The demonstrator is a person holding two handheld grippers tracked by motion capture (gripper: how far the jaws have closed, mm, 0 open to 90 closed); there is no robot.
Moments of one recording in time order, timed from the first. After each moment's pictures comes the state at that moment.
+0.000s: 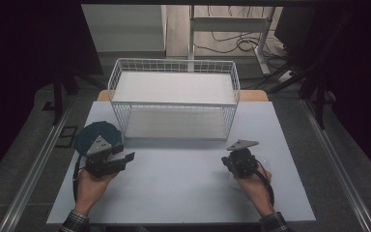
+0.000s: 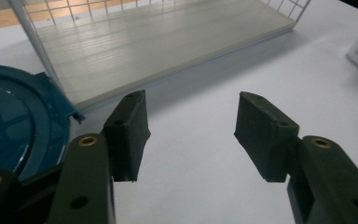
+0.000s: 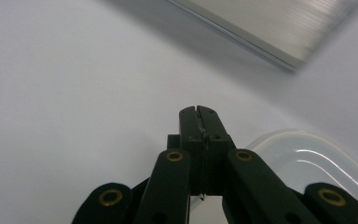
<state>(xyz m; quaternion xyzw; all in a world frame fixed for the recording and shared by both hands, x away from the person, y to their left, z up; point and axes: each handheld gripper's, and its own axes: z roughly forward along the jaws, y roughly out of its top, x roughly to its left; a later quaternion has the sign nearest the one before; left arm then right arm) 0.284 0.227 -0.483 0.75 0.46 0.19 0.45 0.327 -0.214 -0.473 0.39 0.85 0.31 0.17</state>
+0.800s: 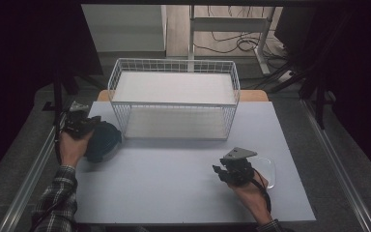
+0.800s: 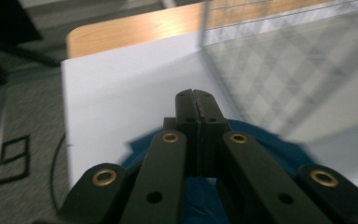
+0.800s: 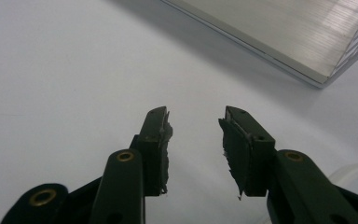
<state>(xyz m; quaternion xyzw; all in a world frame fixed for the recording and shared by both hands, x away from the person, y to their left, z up) 0.400 0.327 -0.473 0.71 0.56 0.25 0.35 0.305 -0.197 -0.479 0.35 0.85 0.35 0.18</state>
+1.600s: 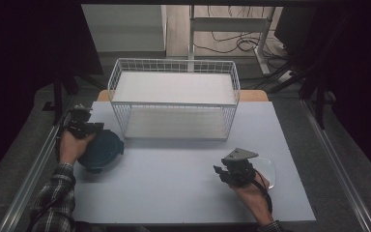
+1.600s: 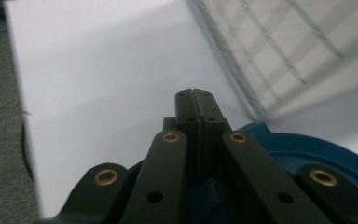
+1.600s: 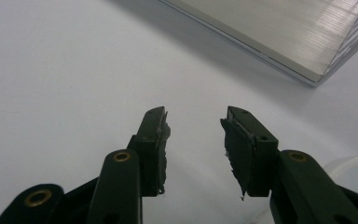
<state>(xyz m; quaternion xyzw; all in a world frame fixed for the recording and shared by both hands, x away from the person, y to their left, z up) 0.400 0.318 -0.489 0.75 0.56 0.15 0.32 0.302 -0.199 -0.480 0.35 0.85 0.35 0.19</state>
